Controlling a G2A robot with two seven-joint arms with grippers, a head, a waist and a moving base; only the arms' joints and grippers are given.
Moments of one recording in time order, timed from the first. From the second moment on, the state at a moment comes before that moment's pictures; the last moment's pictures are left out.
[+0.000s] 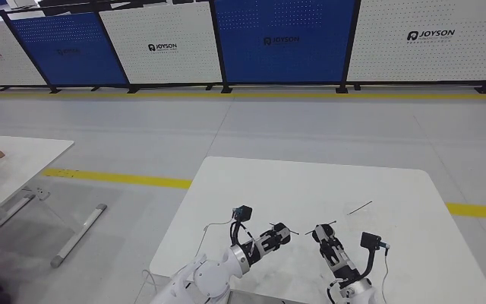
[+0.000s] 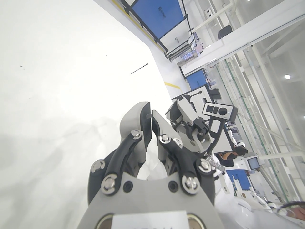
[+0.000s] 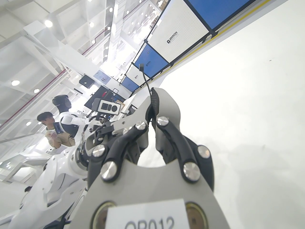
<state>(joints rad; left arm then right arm) 1.54 -1.16 -1.08 -1.77 0.17 -0.08 -0.26 -1.63 -1.20 1.10 -1.74 -0.43 -0.20 -0.06</state>
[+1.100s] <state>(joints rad) 1.54 -1.16 -1.08 -1.77 0.17 -0.08 -0.26 -1.65 -1.21 1.11 -1.70 -0.28 -0.29 -0.05</state>
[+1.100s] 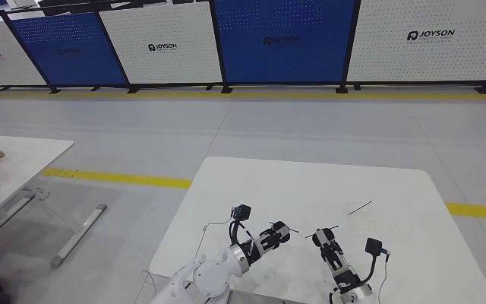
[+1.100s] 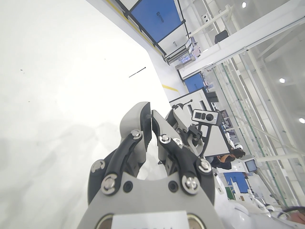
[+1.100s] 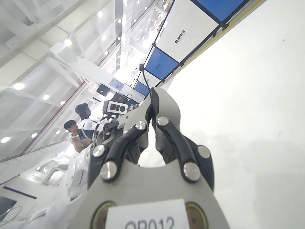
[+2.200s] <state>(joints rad) 1.54 -1.16 -1.08 -1.77 0.17 -0.08 -0.26 -1.59 -1.25 1.07 -1.65 -0.30 -0.22 -0.06</state>
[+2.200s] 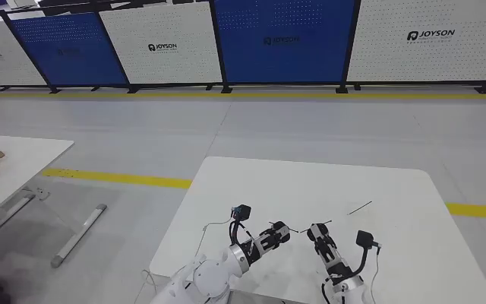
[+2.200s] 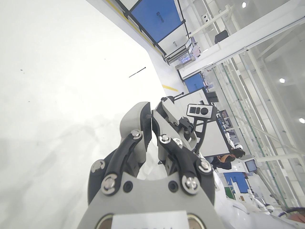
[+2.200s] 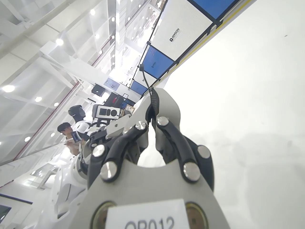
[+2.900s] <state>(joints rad) 1.54 -1.16 -1.08 -1.77 0.17 -0.08 -0.26 -1.60 -1.25 1.08 -1.66 -0.32 -0.21 -0.04</state>
